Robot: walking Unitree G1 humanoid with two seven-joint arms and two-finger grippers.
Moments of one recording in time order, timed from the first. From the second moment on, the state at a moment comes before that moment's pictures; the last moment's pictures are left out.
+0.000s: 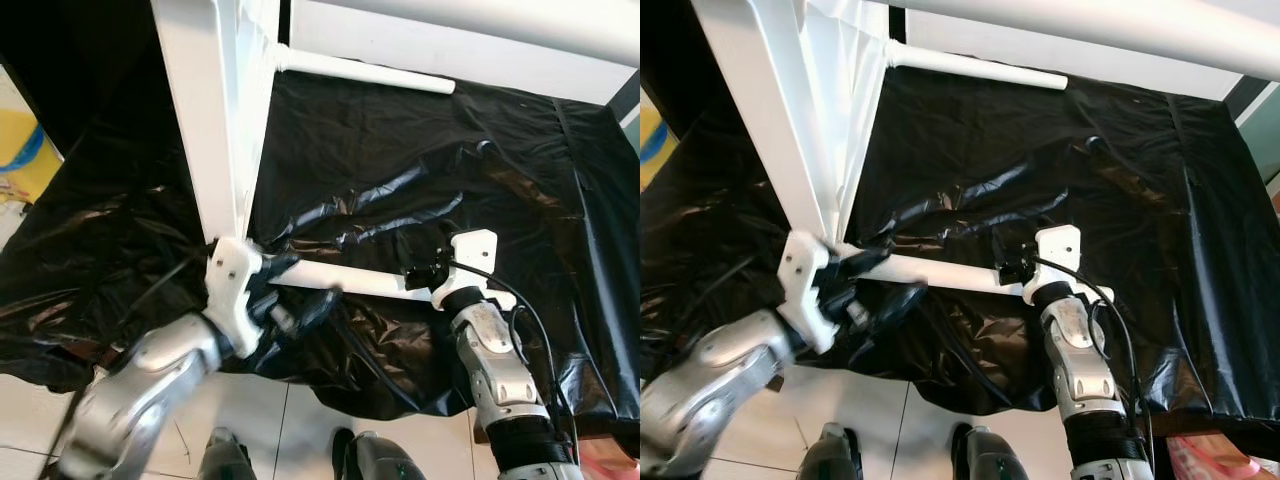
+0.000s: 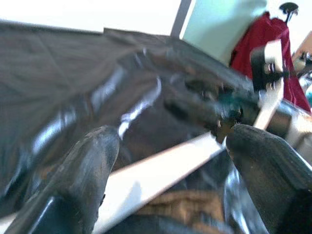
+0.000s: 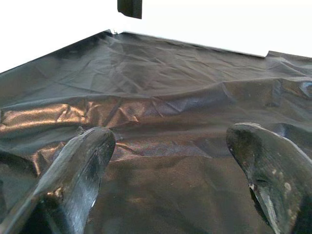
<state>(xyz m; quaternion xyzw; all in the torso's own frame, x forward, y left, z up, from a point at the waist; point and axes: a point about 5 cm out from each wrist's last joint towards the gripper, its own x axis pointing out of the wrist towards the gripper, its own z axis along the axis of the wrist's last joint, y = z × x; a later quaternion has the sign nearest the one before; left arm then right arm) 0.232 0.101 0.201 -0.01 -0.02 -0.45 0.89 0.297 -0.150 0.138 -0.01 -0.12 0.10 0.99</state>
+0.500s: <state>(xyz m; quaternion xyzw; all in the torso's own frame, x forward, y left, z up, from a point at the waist) 0.247 0.133 0.197 0.05 -0.02 -0.35 0.93 0.296 -0.152 0.137 -0.01 -0.12 0.08 0.99</state>
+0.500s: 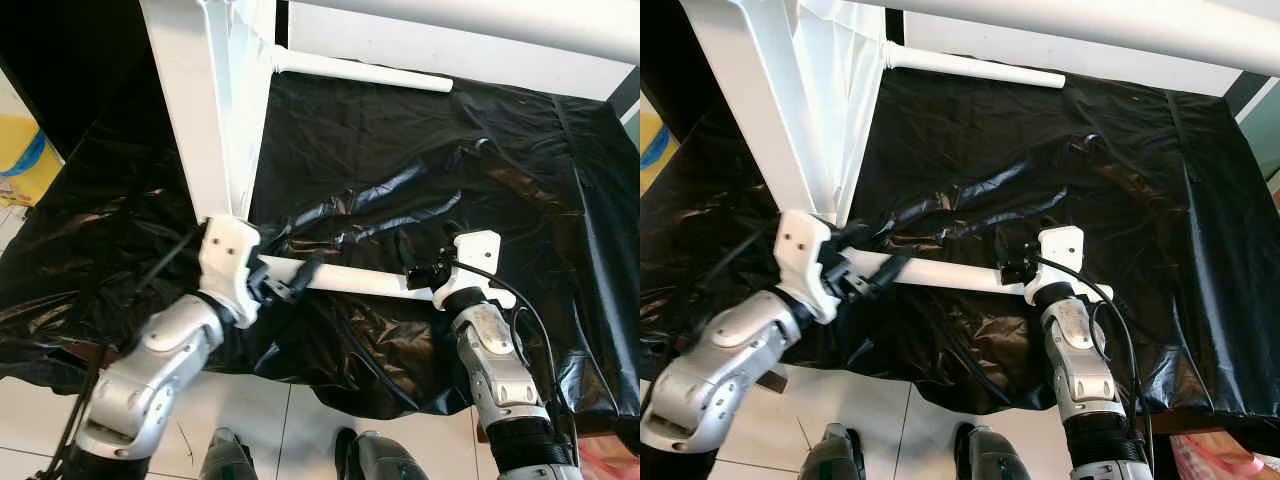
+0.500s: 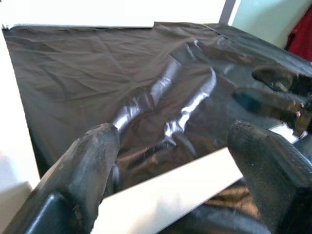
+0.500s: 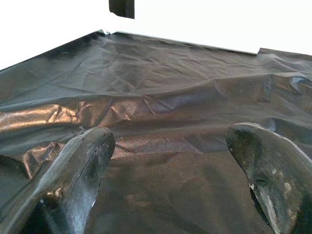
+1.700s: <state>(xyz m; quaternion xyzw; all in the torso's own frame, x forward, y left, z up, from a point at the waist) 0.267 0.106 0.187 0.01 -0.07 -0.28 0.96 0.280 -0.174 0.140 -0.03 -0.15 -0.04 0.99</state>
